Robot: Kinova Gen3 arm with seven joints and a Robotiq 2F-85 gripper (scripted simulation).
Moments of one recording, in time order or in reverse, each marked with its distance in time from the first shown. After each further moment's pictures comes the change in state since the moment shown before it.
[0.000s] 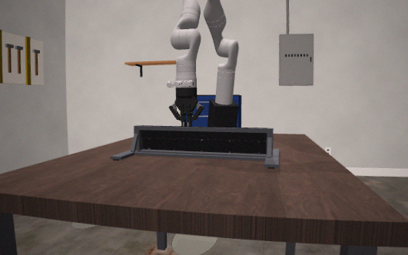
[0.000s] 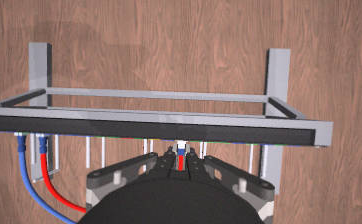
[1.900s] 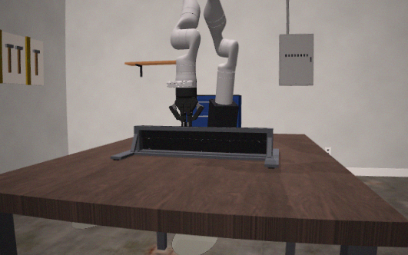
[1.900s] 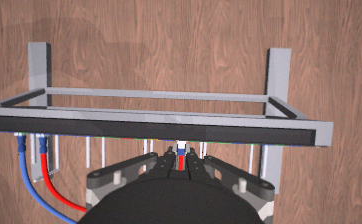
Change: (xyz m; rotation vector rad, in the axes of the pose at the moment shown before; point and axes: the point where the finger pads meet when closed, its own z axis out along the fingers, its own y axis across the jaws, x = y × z) arm 0.000 0.000 0.000 0.000 -0.006 0.000
